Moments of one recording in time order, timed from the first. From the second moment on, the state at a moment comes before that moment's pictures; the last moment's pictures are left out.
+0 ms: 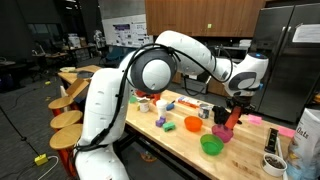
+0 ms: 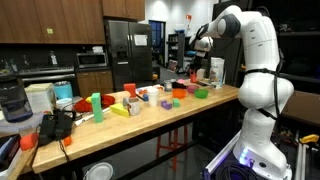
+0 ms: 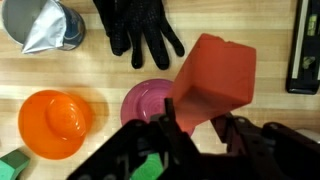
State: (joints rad) arm -0.31 0.34 -0.33 -1.67 0.34 2.16 2.55
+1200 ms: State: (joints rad) arm -0.31 0.42 -0.31 -1.63 0.34 2.07 2.53
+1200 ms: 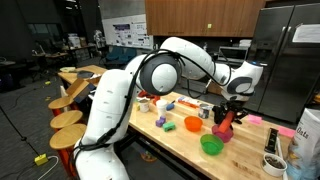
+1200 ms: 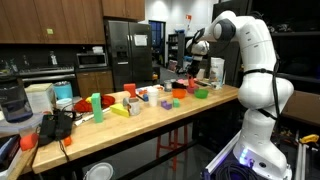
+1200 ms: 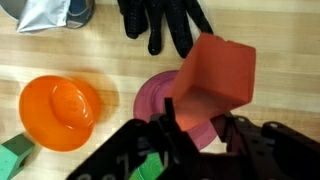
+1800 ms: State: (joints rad) arm -0.31 0.45 -0.30 -1.59 0.34 1.98 2.51
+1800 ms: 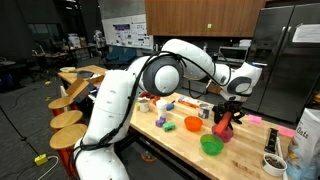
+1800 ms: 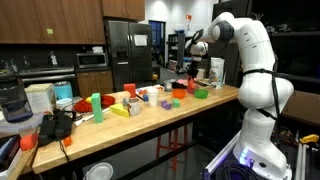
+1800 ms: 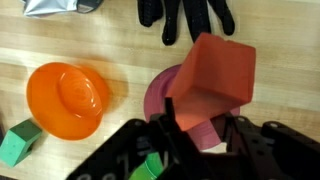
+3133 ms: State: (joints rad) arm -0.32 0.47 -0.30 -1.56 0.34 1.93 2.51
